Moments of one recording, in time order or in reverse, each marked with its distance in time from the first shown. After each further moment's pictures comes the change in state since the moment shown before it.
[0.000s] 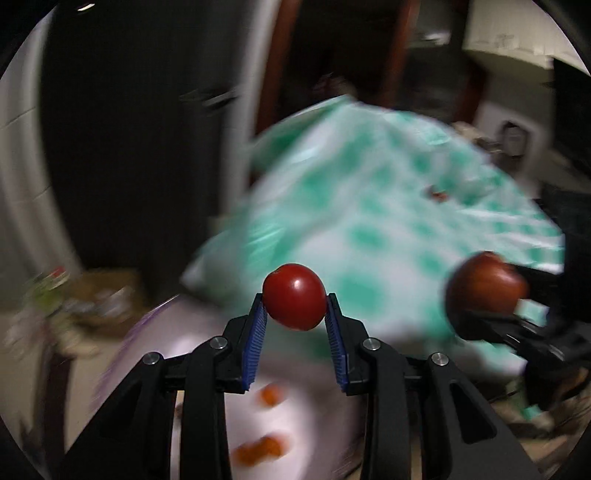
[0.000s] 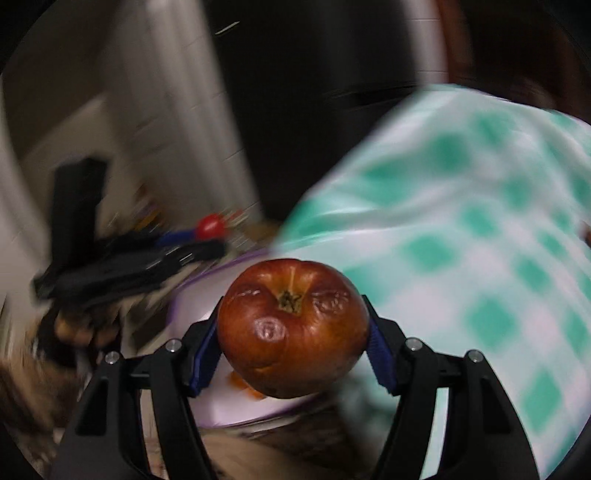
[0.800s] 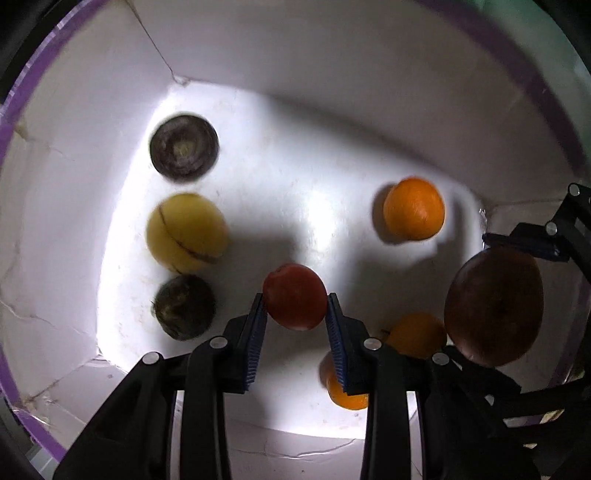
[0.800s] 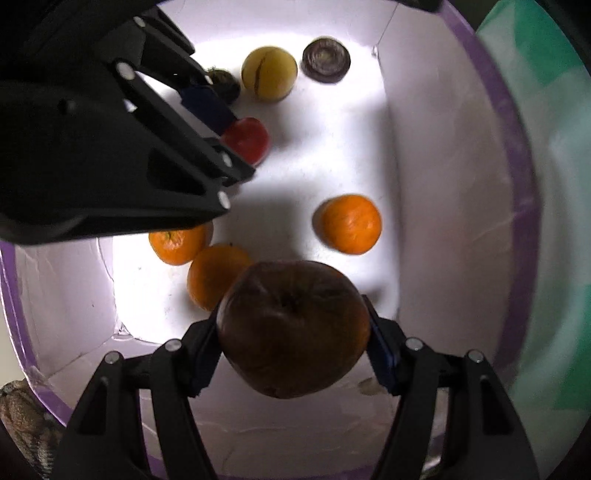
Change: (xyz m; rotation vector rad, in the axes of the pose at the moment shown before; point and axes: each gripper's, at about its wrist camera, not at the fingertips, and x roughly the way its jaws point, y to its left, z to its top) left arm 0.223 0.078 -0.132 0.067 0.872 0.054; right arm 0.272 0.048 -0.101 -0.340 0.843 -0.127
